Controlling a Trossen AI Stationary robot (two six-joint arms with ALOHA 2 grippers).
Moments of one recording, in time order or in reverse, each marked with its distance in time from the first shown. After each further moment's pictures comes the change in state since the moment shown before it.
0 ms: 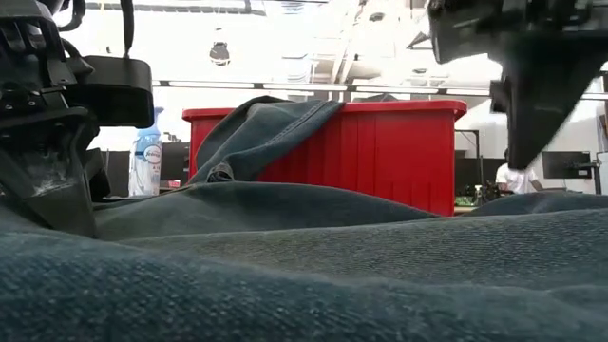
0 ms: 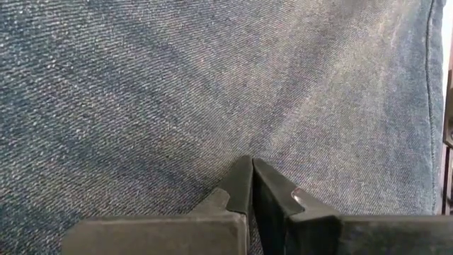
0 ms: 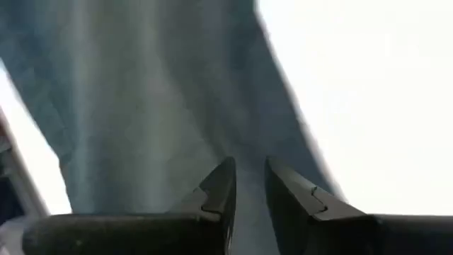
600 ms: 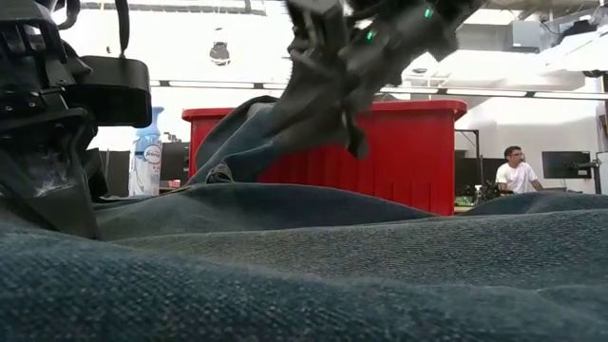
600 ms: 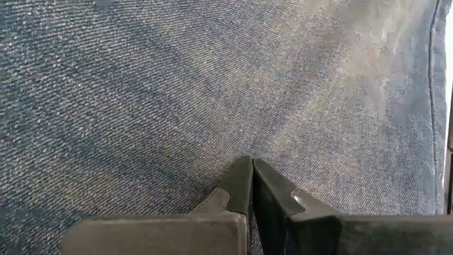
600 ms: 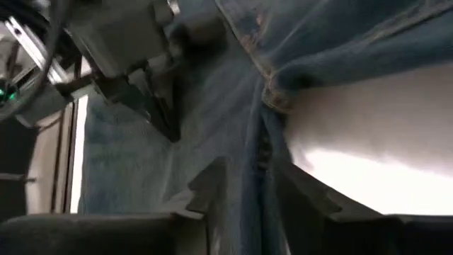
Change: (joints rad) left arm 0.000 0.000 -0.002 -0.004 -0.040 -0.025; right arm -0.335 0.217 0.011 0.785 -0.186 -0.321
